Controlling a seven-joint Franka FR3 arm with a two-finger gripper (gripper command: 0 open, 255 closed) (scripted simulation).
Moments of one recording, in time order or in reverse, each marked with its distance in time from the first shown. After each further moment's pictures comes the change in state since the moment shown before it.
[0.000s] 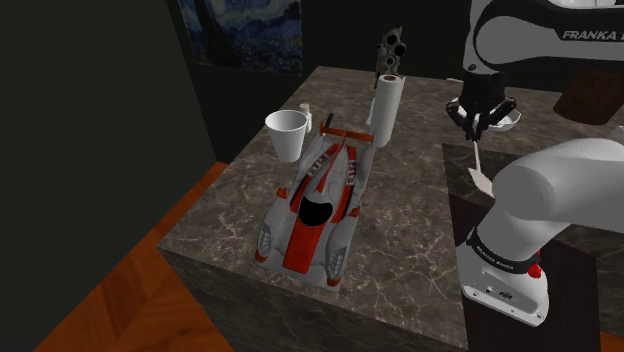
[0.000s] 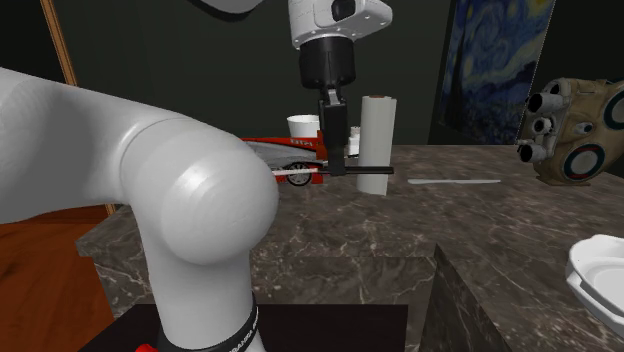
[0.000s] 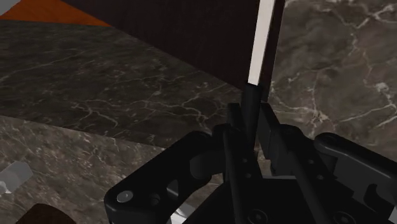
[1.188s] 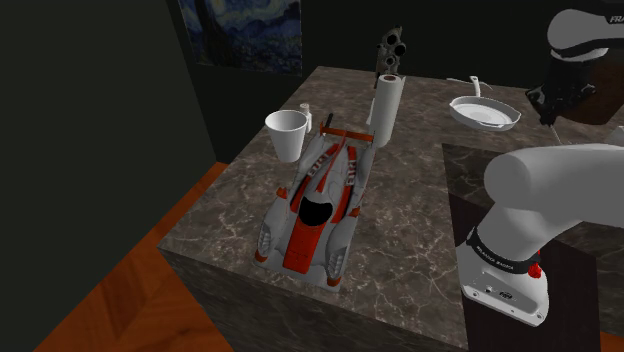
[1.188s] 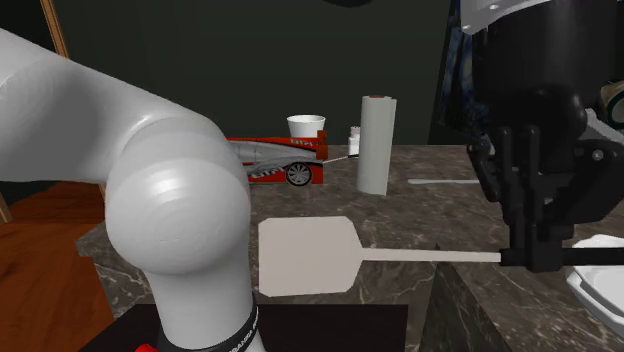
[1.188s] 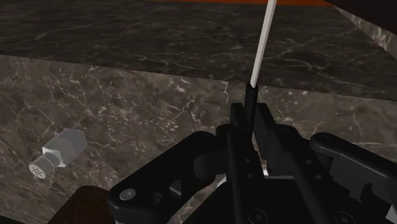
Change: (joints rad) arm -0.281 0.165 -0.572 0.105 -0.520 0.213 -0.440
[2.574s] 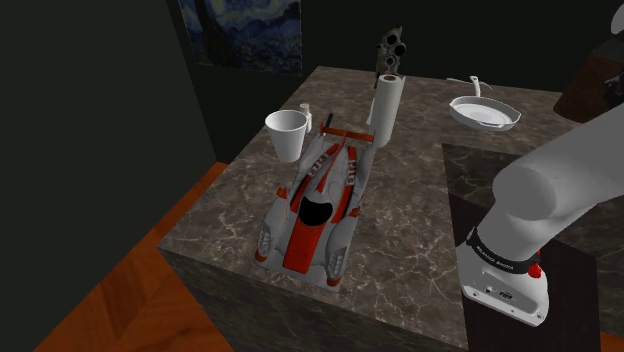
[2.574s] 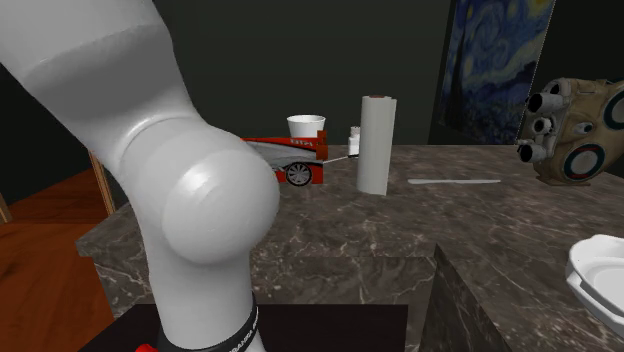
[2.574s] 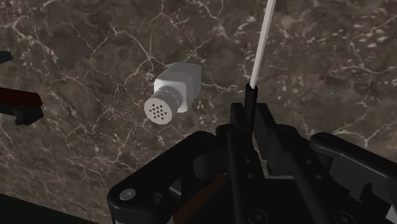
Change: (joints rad) arm 0.299 0.633 -0.737 0.585 0.018 0.338 -0.465
